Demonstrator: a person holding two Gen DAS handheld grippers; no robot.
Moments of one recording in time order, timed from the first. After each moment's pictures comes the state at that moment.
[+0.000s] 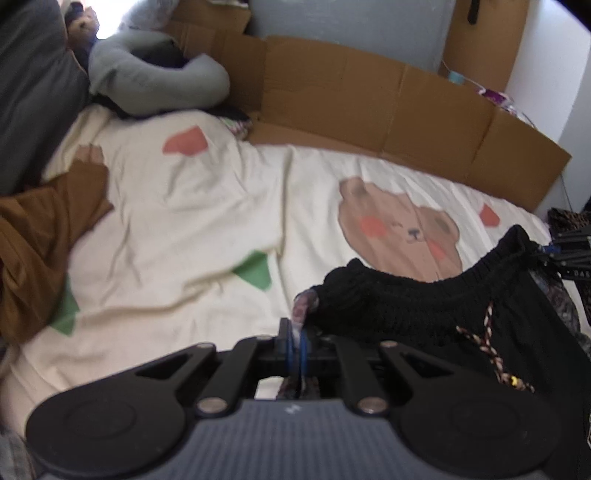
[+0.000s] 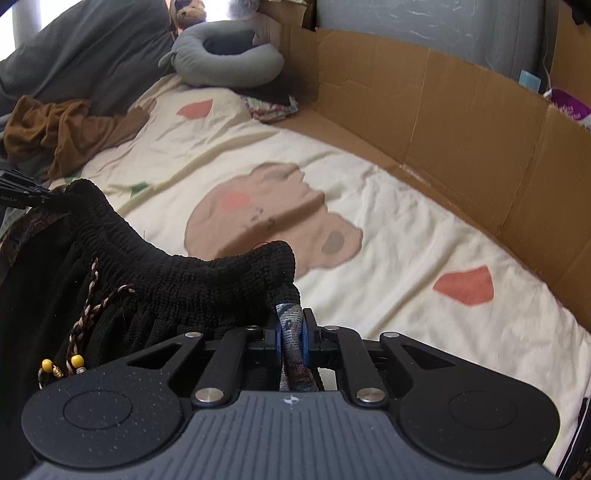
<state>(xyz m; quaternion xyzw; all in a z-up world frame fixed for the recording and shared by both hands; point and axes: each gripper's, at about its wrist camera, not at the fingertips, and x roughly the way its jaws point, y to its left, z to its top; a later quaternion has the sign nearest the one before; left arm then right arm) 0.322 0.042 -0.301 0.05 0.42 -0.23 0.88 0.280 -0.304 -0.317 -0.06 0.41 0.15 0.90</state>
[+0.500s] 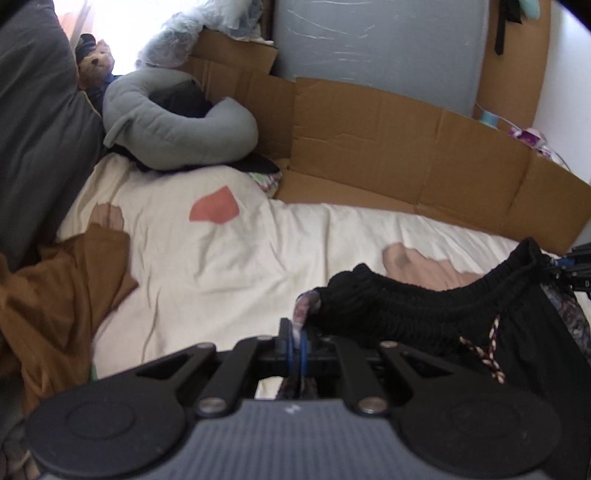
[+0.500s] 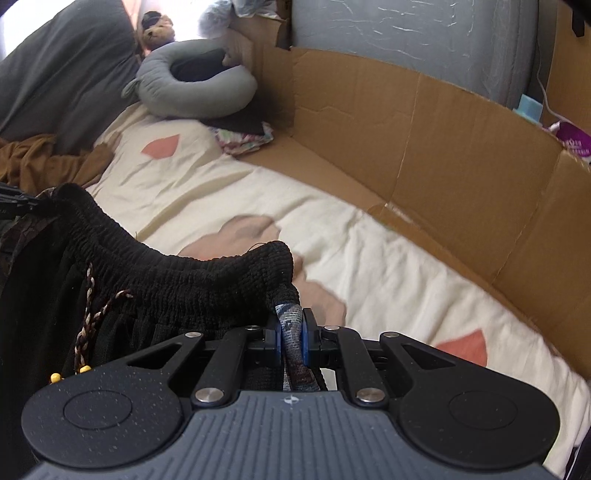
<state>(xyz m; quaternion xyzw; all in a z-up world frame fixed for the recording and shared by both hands) 0.391 0.036 -0.283 0.05 0.37 -0.20 0.91 0.356 -0.290 -0.299 -0.05 0.39 0.11 0.91</state>
